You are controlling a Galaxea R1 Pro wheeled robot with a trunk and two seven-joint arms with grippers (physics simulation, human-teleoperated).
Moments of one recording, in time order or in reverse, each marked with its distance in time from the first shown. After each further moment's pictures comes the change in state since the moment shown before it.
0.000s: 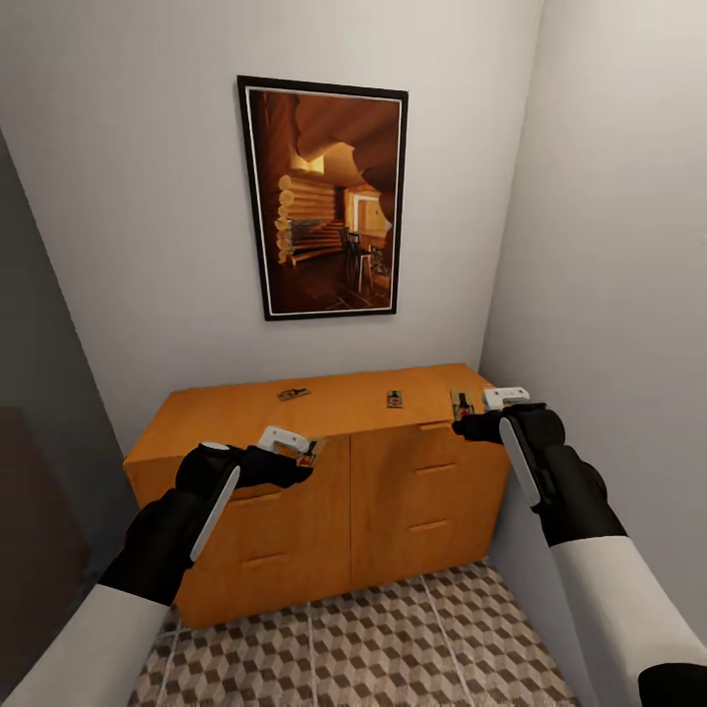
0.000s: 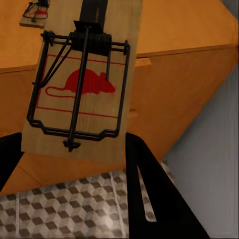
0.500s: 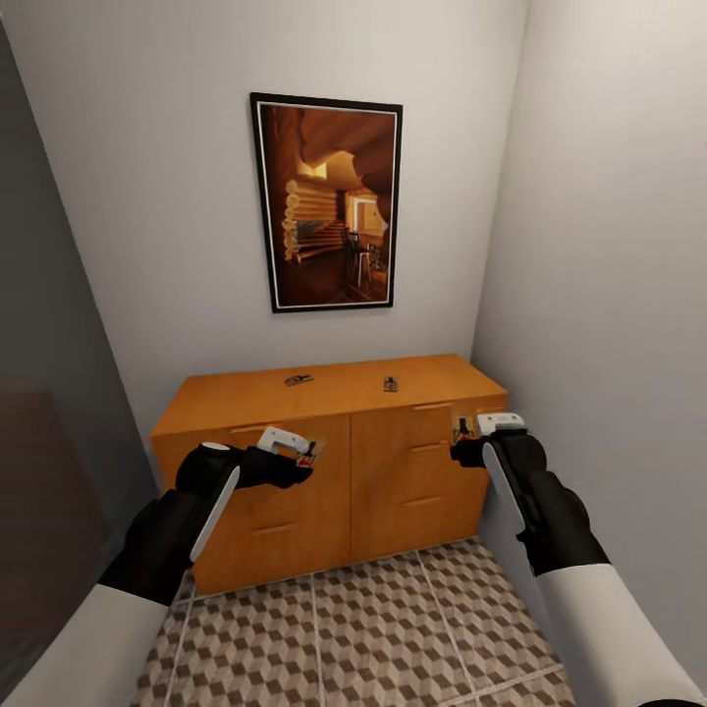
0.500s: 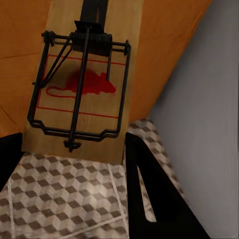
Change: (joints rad) left arm 0.000 0.001 -0.001 0.004 0.002 -0.001 0.004; right arm 0.085 0.058 0.001 0.001 -0.006 0.000 -0.149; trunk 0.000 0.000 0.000
